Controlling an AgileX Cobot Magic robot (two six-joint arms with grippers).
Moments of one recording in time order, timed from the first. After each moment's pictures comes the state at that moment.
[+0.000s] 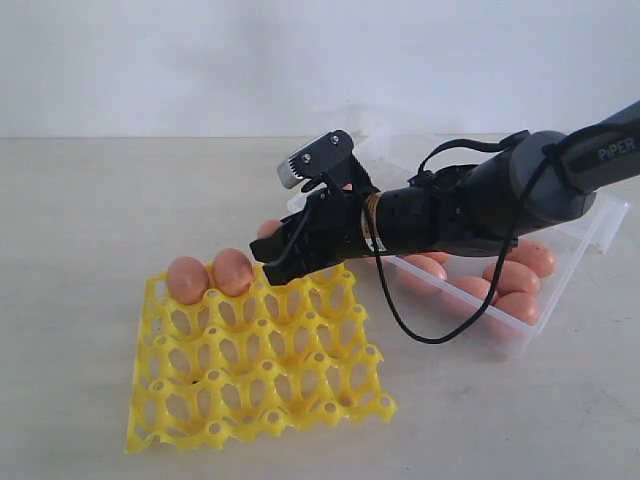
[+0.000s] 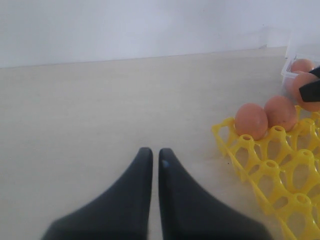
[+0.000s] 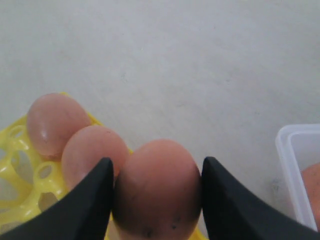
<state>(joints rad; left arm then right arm) -0.03 0.00 0.00 -0.19 0.34 0.25 0.38 2.07 -1.12 -1.03 -0.55 0.81</state>
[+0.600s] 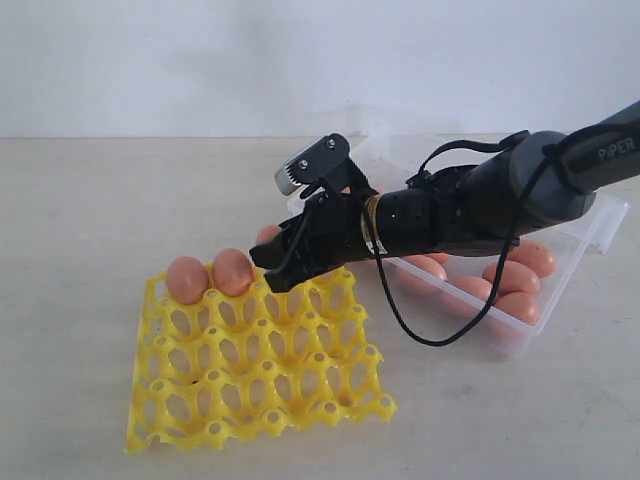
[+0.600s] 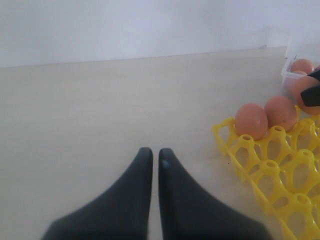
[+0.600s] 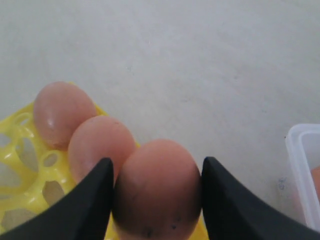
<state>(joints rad) -0.03 0.00 0.00 -0.19 0.34 0.25 0.38 2.07 -1.12 -1.08 -0.55 0.81</state>
